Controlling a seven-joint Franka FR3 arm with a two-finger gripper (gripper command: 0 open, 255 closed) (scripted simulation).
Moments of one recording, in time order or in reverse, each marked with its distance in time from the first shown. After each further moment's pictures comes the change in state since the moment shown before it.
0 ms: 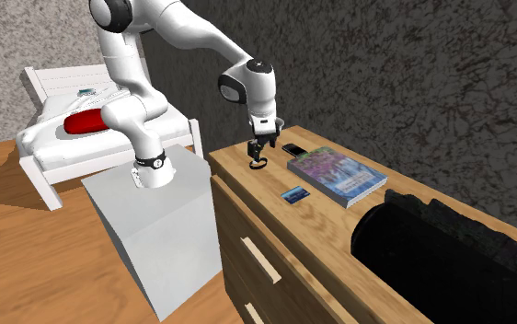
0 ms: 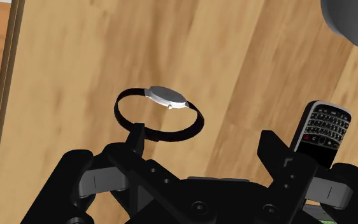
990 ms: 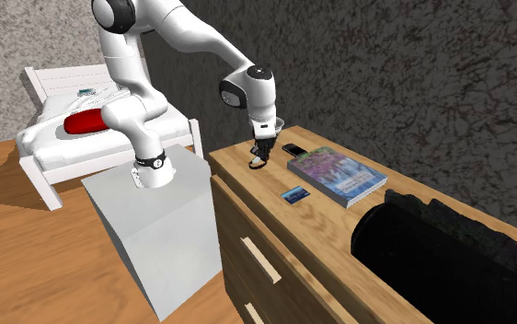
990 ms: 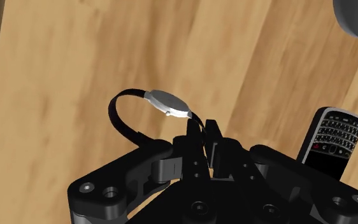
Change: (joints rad) arm 0.007 0.025 0.007 -0.020 0.008 0.048 -0.003
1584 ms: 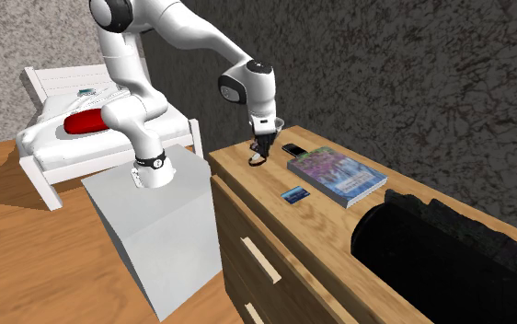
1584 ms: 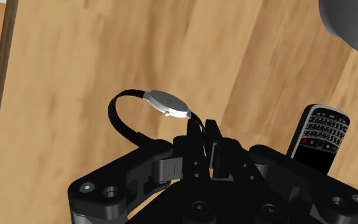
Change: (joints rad) arm -0.002 -0.028 -0.002 0.011 -0.004 -0.038 0.009
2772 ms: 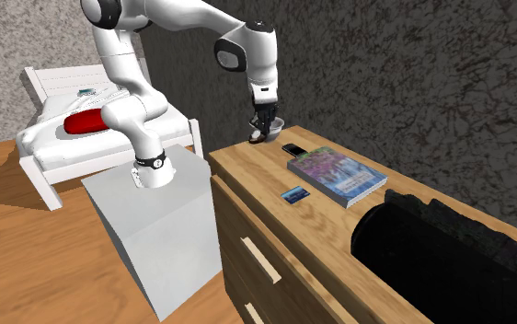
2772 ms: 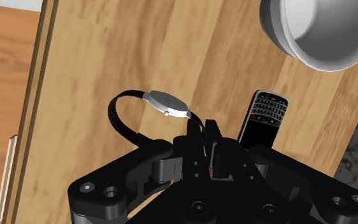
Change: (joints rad) arm -0.011 -0.110 -0.013 0.131 -0.025 -0.236 0.057
